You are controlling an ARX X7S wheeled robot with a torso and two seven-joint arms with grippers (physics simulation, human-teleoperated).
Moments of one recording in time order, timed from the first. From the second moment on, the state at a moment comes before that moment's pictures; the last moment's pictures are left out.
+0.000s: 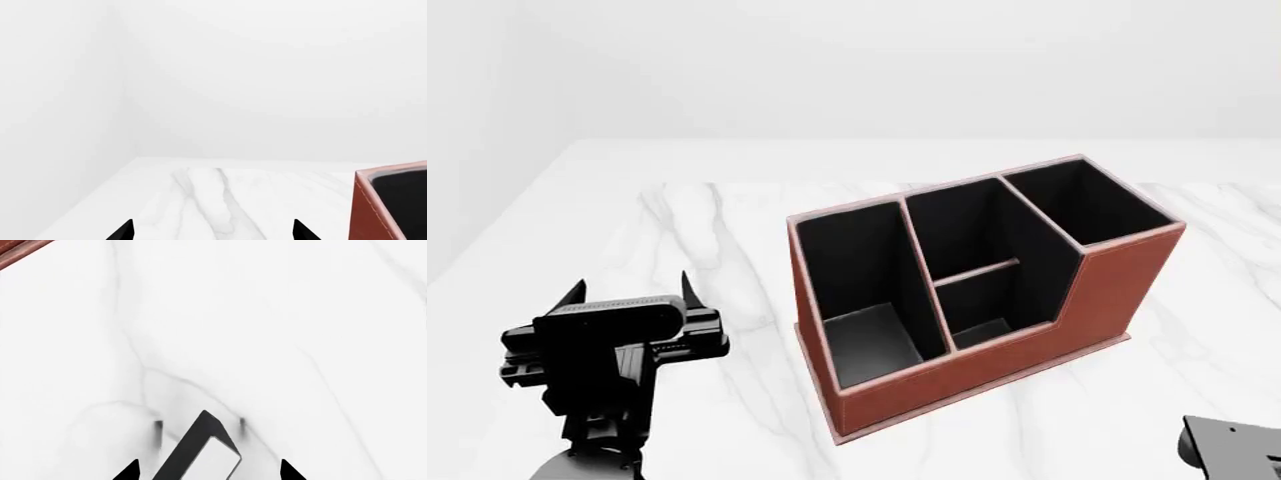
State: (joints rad) left arm -0.16 -0.26 0.08 0.56 -0.24 -0.62 -0.40; right arm 0.61 1.41 -1.00 -0.63 2.20 0.41 1.18
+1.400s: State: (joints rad) left arm -0.16 -0.28 0.10 0.57 -0.26 -0.62 -0.43; right arm 1.01 1.23 -0.92 -0.55 2.06 0.93 1.05
